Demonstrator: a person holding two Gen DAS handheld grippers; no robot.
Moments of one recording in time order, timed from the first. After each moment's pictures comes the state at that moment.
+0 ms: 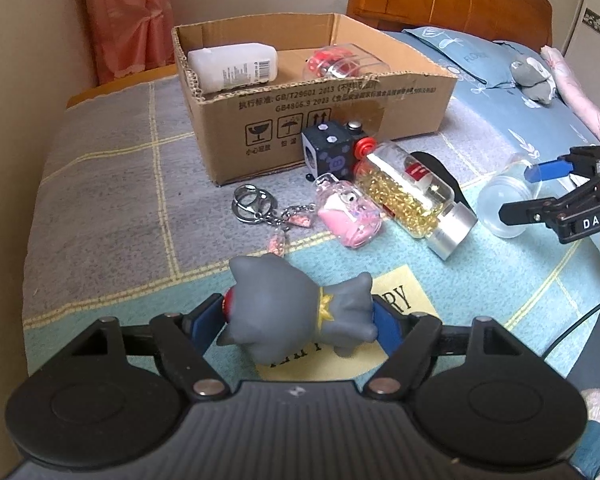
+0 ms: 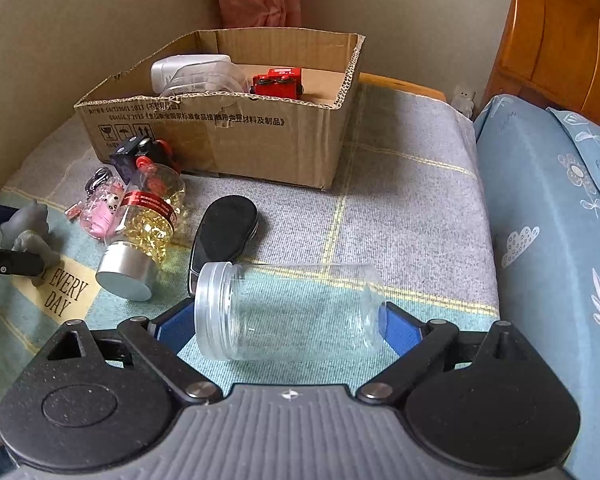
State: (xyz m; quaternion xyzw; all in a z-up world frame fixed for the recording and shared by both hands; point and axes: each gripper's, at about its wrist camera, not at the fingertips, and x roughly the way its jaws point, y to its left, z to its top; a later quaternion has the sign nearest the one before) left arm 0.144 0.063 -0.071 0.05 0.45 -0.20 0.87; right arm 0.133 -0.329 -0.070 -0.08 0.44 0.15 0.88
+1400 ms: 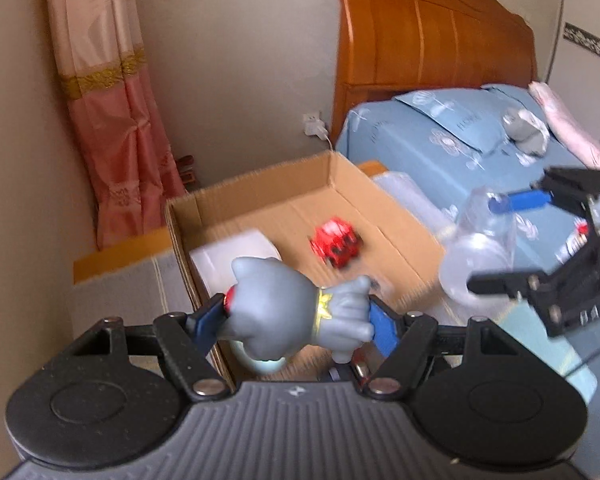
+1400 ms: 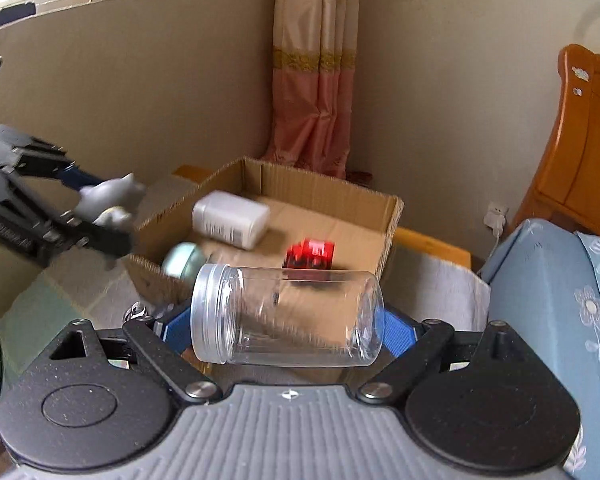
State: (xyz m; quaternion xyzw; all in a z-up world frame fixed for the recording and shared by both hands) left arm 0.259 0.029 0.053 0.08 0.38 -0.22 0.90; right arm 0.203 -0.302 0.042 -0.11 0.33 0.24 0.91
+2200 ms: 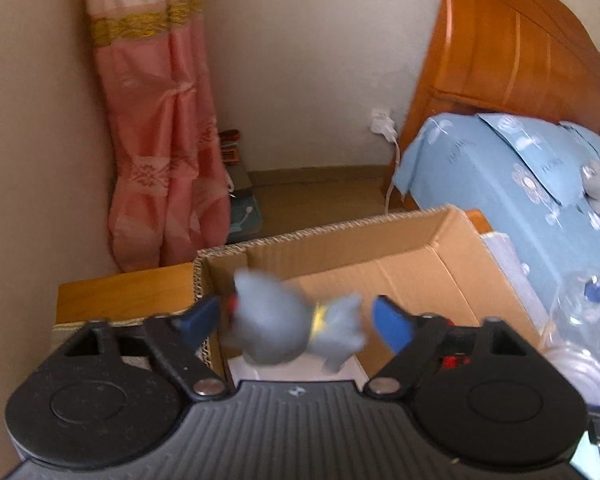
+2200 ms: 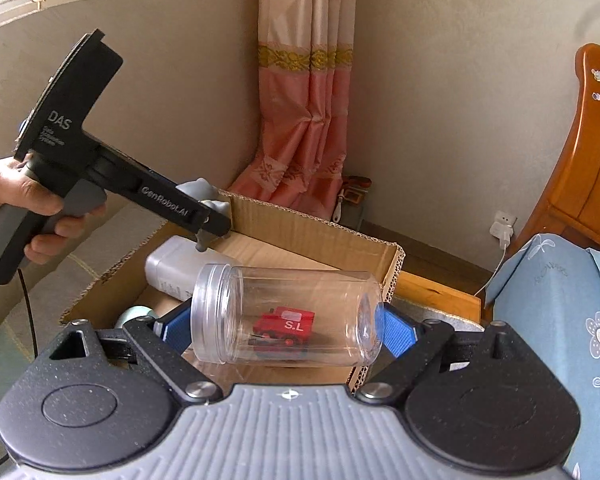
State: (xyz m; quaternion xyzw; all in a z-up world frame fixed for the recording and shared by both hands) left arm 0.410 0.026 0.009 0.01 0.42 -0.14 0.90; right arm 0.295 -0.276 0.039 -0.12 0.35 0.23 0.90
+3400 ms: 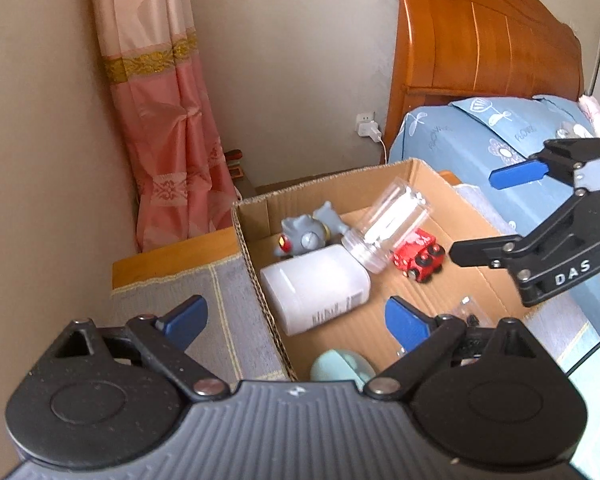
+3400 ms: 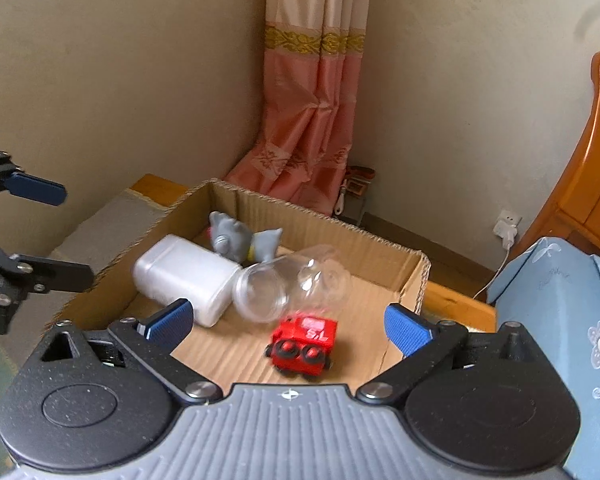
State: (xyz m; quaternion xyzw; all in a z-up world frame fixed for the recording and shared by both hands) left arm 0.304 0.057 0.031 0.07 0.38 -0.16 0.91; right arm 0.318 -0.240 0.024 -0.14 0.36 0.23 0.89
